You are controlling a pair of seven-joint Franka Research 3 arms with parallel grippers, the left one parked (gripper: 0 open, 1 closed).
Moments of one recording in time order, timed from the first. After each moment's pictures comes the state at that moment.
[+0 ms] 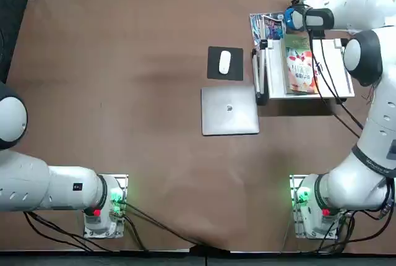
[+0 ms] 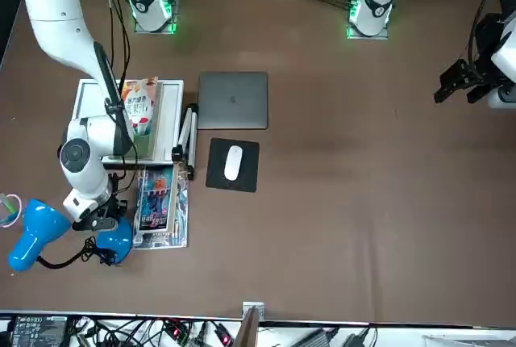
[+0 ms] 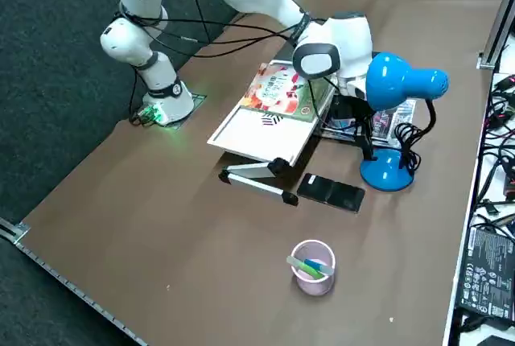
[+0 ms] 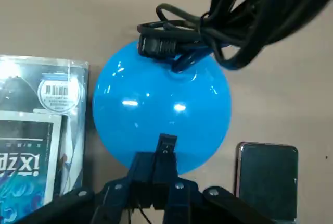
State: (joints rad) arm 0.06 0.71 -0.07 -1.66 -0.32 2.59 0.15
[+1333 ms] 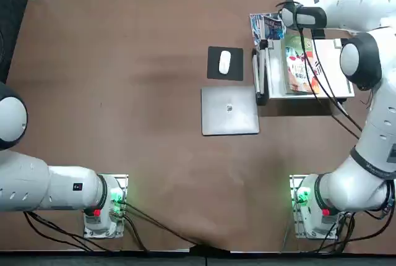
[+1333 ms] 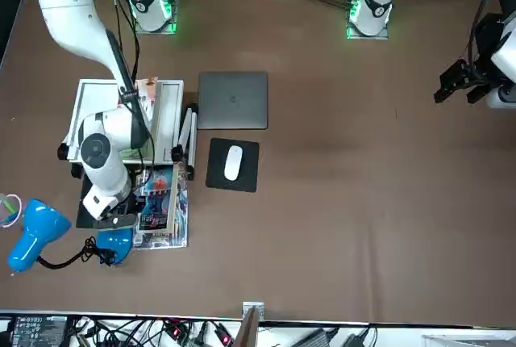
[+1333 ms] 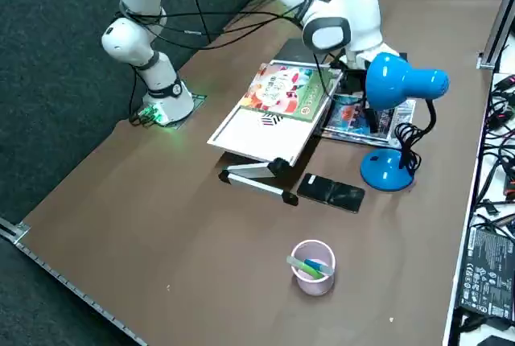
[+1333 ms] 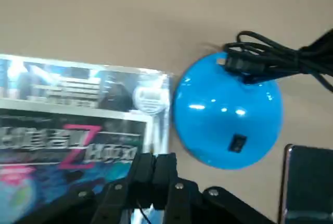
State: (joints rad) arm 0.14 0.67 -0.02 -1.65 -0.32 2.50 0.20
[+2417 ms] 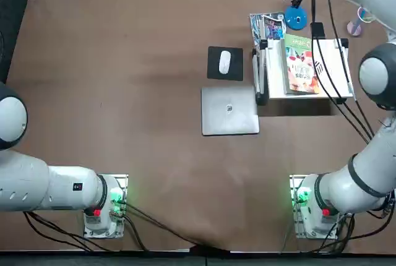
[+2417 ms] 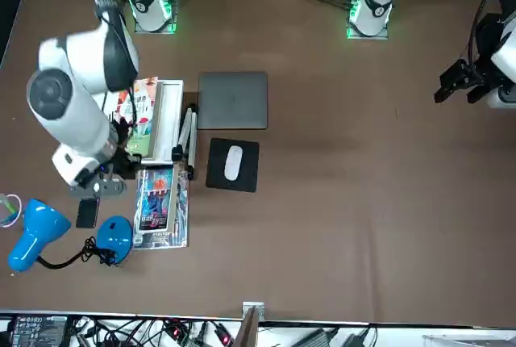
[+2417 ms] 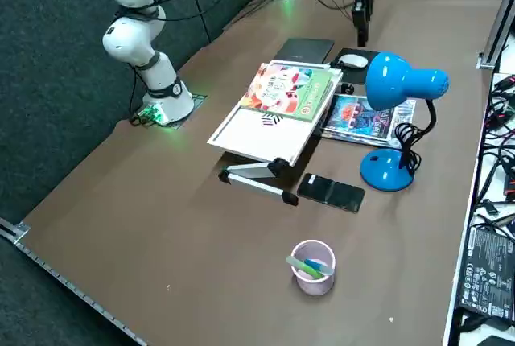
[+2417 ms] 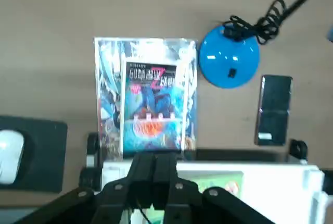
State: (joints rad) arm 0.19 0.39 0.07 -1.44 -0.16 1.85 0.23
